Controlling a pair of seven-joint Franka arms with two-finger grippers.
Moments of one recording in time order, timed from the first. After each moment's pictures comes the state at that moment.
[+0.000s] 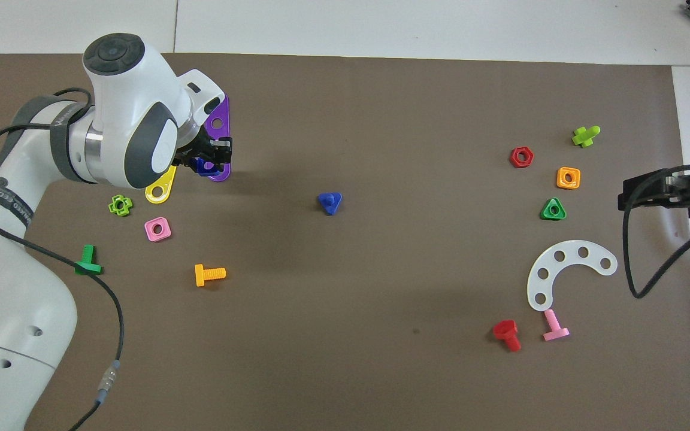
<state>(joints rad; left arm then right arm) -0.25 0.53 -0.01 -1.48 -0.05 1.90 -0.20 0.10 -0.03 -0.10 -1.59 0.00 1.53 0.13</state>
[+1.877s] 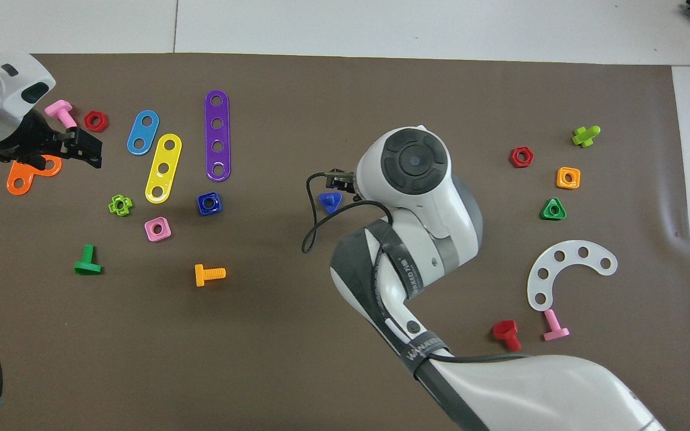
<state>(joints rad) 0.00 0.32 -0.02 -1.46 0.01 1.68 0.01 0.62 0.46 -0.09 -1.58 0.03 2.20 0.69</state>
